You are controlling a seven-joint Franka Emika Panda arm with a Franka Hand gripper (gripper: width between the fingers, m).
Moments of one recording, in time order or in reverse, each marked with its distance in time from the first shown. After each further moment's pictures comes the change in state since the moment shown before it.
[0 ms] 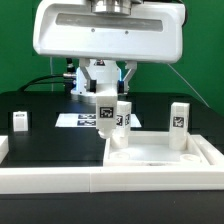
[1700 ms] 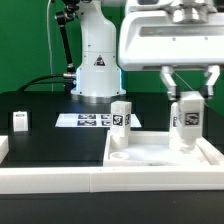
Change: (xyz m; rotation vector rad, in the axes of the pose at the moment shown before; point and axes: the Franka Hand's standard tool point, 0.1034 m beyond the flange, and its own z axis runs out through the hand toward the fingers) arm -0.007 -0.132 0.006 0.037 0.249 -0.063
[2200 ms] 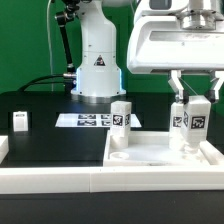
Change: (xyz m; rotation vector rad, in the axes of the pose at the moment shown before) arm 0.000 0.002 0.001 0.003 0.022 0.009
